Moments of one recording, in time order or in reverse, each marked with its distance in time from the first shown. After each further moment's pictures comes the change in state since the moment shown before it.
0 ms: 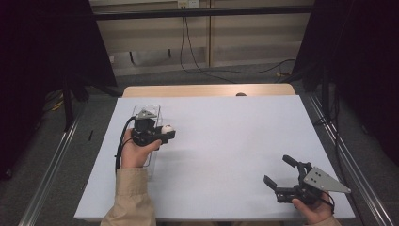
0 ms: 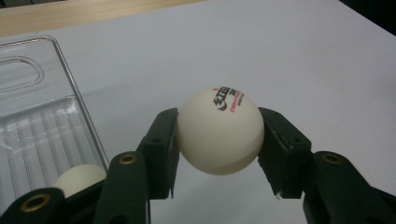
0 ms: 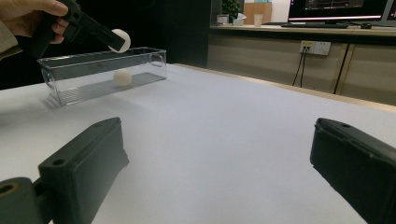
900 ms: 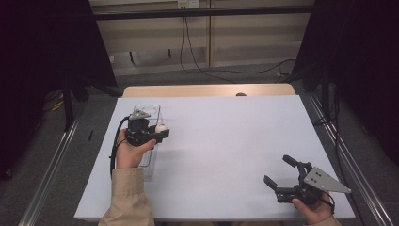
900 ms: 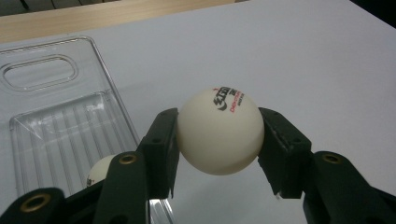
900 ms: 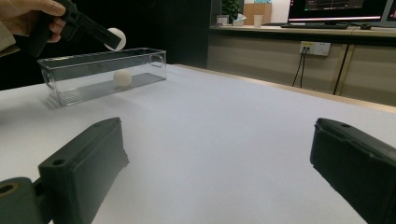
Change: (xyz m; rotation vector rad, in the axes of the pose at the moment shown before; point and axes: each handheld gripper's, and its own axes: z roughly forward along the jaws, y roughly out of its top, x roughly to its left) left arm 0.011 -0.003 -0.010 -0.008 0.051 0.000; right arm 0.000 0.000 0.000 -0.004 -0.001 0.000
